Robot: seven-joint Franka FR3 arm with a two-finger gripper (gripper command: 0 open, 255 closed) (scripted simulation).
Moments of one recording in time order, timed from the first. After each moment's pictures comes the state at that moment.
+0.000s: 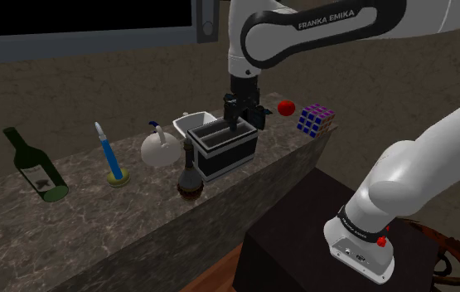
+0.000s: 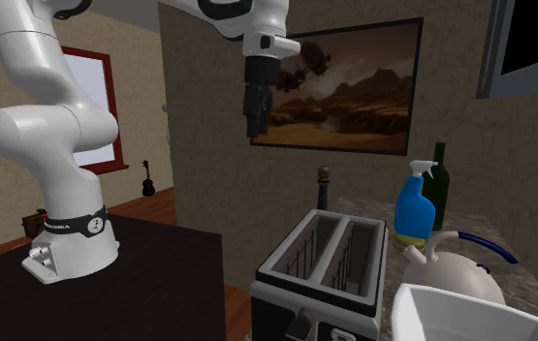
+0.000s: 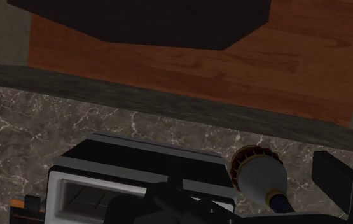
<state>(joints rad) 0.06 -0.30 0.26 -2.24 0.08 1.86 0.14</state>
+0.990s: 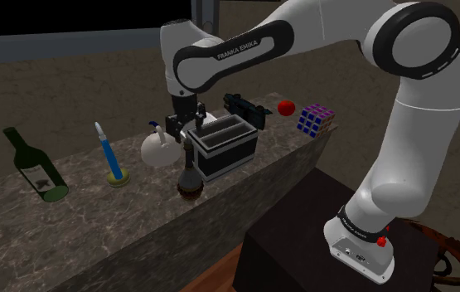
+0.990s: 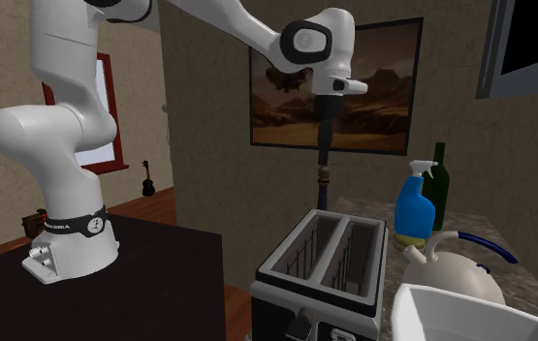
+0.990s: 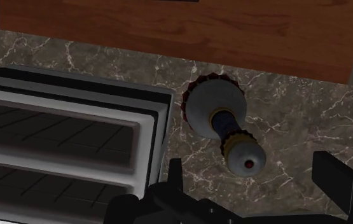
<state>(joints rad) 0.14 0.26 0.35 -1.80 -0.10 1.99 0.40</state>
